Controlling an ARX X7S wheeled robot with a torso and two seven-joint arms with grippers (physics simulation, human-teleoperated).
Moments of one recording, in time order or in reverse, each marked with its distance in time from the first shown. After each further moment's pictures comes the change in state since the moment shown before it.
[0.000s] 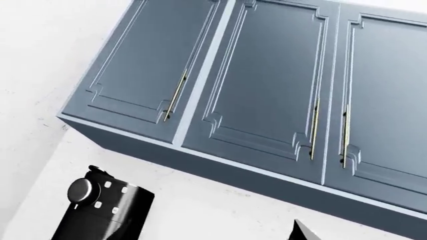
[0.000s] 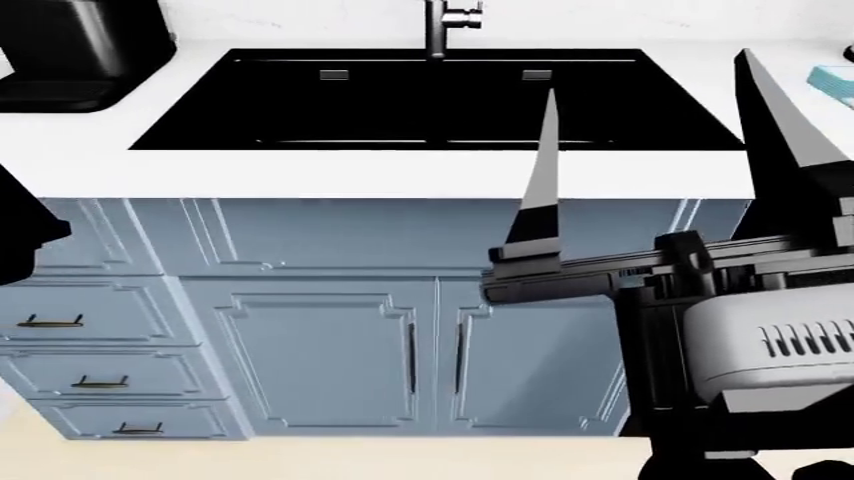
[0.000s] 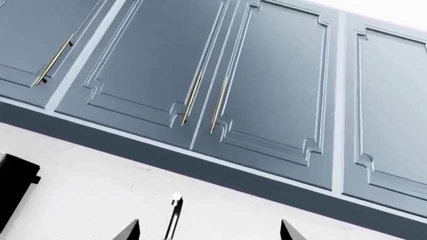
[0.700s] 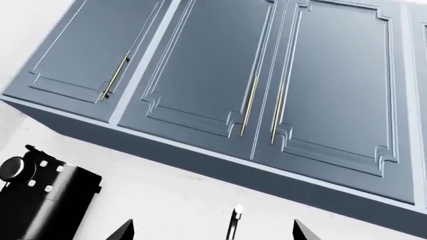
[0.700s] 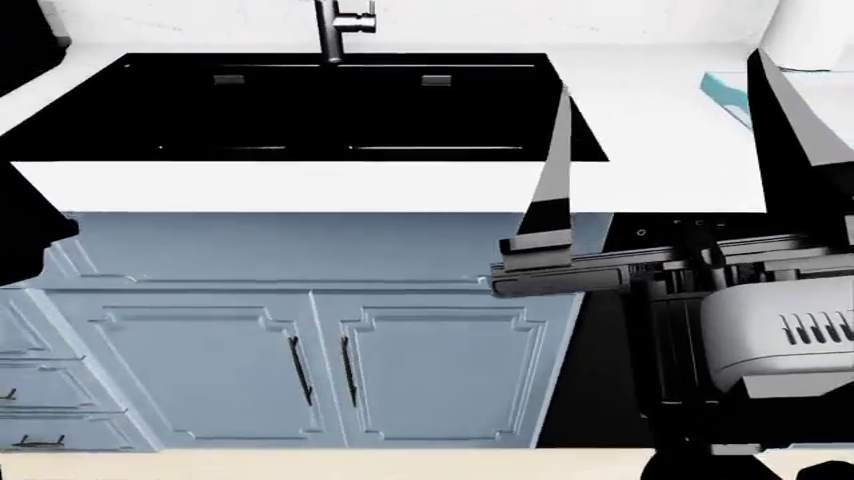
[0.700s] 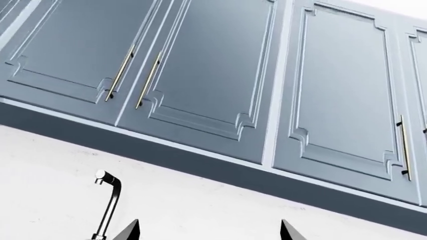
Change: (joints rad) left arm -0.011 0.008 0.006 -0.004 0.003 -0.013 0.010; right arm -0.030 -0.010 0.051 -0.001 0.013 0.010 -0.003
